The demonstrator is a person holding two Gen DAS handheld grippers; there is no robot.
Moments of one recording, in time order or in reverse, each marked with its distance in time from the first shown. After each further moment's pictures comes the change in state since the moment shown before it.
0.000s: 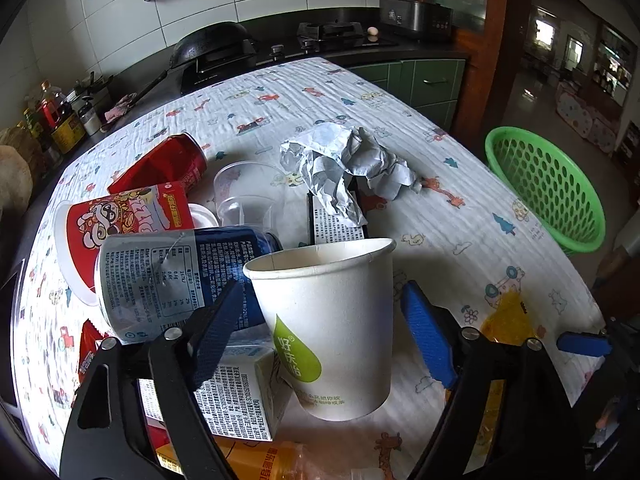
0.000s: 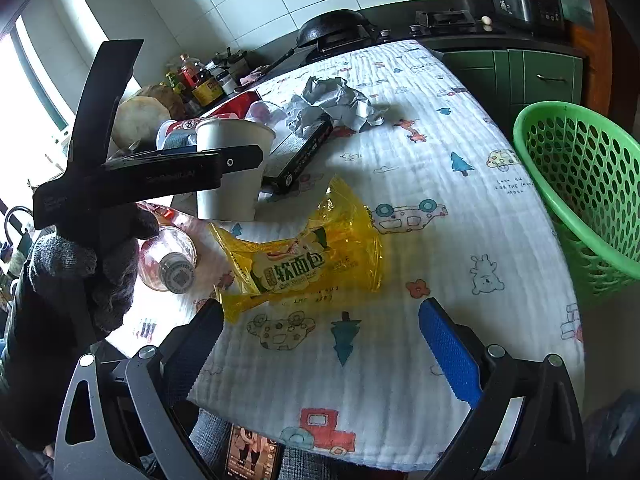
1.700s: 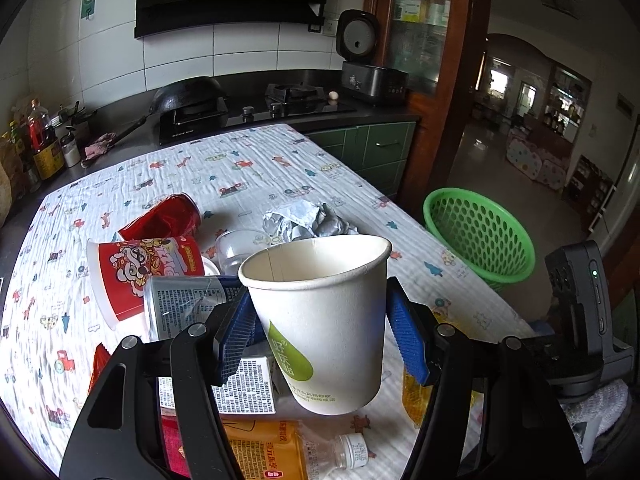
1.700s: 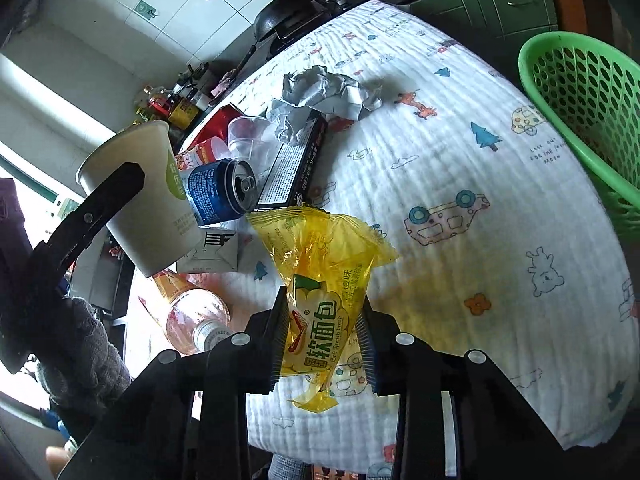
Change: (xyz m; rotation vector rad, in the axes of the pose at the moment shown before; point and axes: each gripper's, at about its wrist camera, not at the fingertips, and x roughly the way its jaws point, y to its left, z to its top) left arm -0.075 0.025 -0.005 -0.013 -0.220 -0.195; right arm 0.023 0.001 0.035 0.265 0.068 0.071
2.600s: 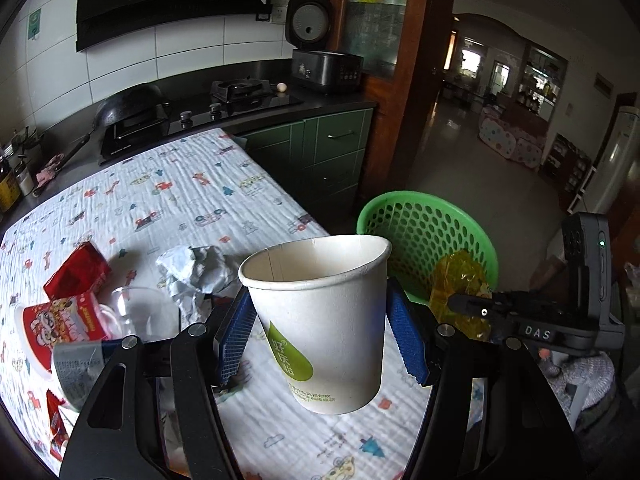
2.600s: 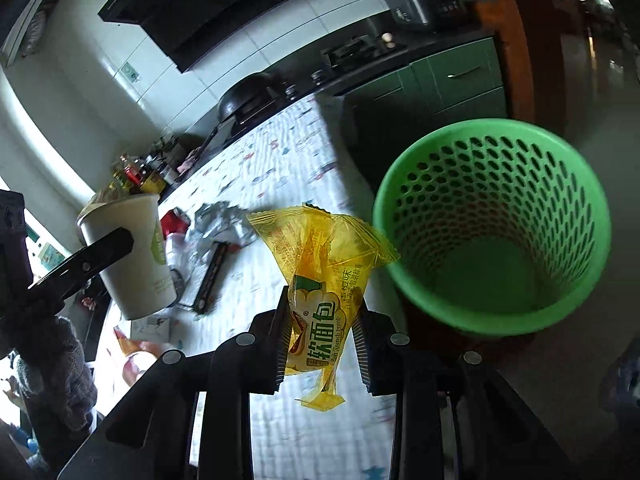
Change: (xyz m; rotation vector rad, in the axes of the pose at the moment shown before) left arm 0.052 -0.102 0.058 0.072 0.063 -0.102; right arm -0.115 -0.121 0.054 0.016 -0.274 -0.166
